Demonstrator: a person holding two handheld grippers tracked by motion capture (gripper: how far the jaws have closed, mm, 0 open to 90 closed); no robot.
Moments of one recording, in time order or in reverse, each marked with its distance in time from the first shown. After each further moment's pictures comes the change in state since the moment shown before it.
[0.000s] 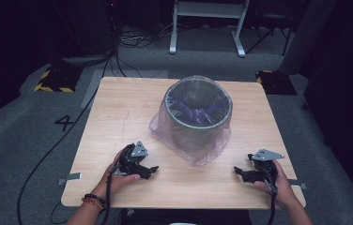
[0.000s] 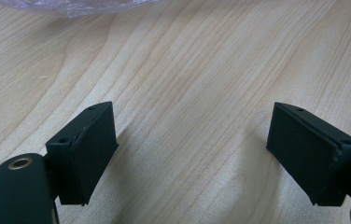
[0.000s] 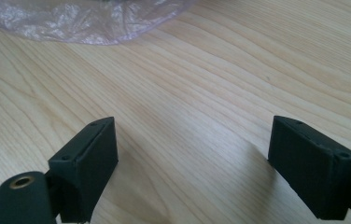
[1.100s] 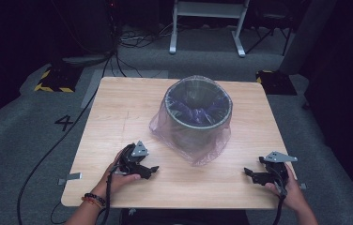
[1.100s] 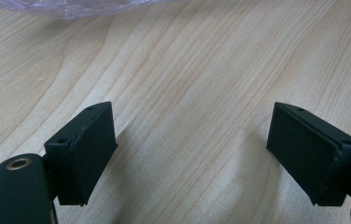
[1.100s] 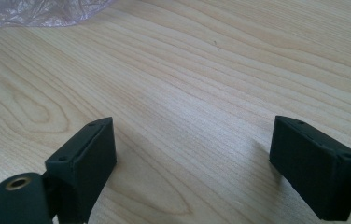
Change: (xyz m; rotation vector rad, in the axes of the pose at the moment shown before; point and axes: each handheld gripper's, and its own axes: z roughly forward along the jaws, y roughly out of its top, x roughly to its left) left arm 0.000 0.001 0.001 0.003 -0.008 0.003; right arm -0.019 -0.018 -0.018 0.012 -0.046 0.080
